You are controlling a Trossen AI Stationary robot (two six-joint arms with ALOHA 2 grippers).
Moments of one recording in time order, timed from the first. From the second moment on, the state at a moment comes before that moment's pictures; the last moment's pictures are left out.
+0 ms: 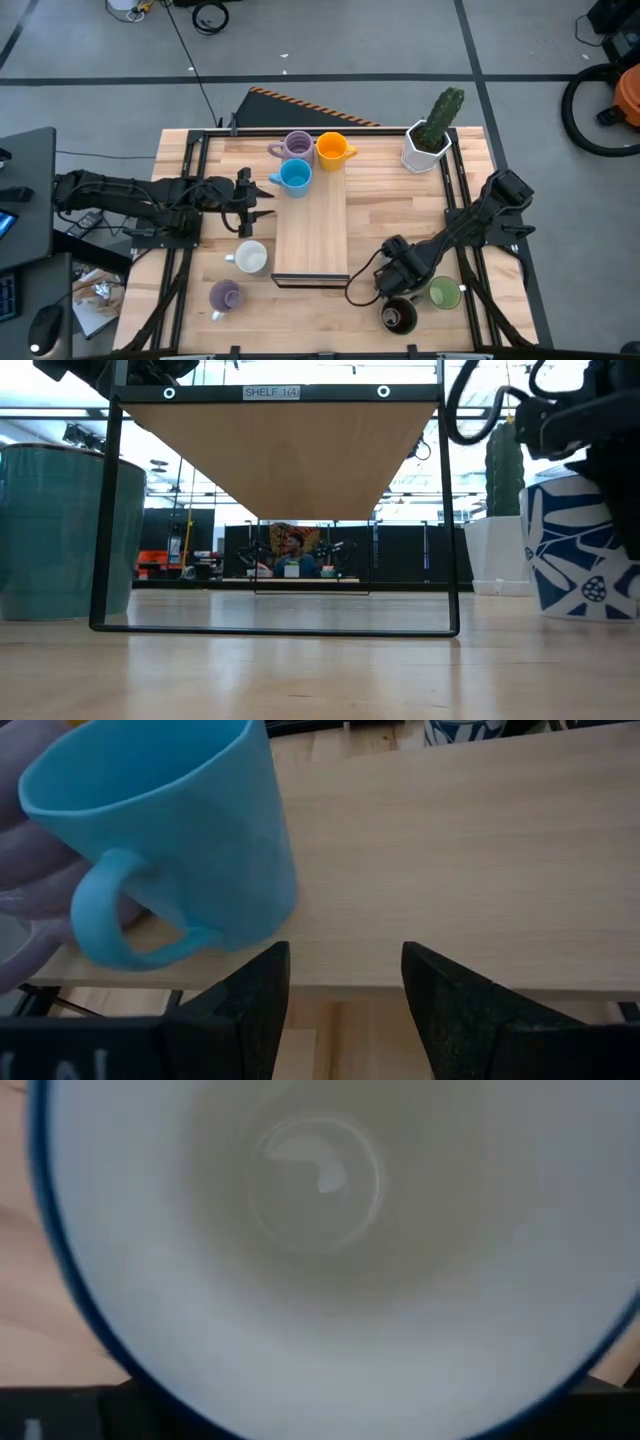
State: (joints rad) left arm -0.03 0.89 0.63 -0.25 -0.21 0.10; right arm 0.58 1.72 1.12 -1.08 0.08 1.74
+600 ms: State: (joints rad) left arm -0.03 0.89 0.63 -0.28 -0.20 0.07; right arm 0.42 1.71 1.09 -1.10 0.14 1.43
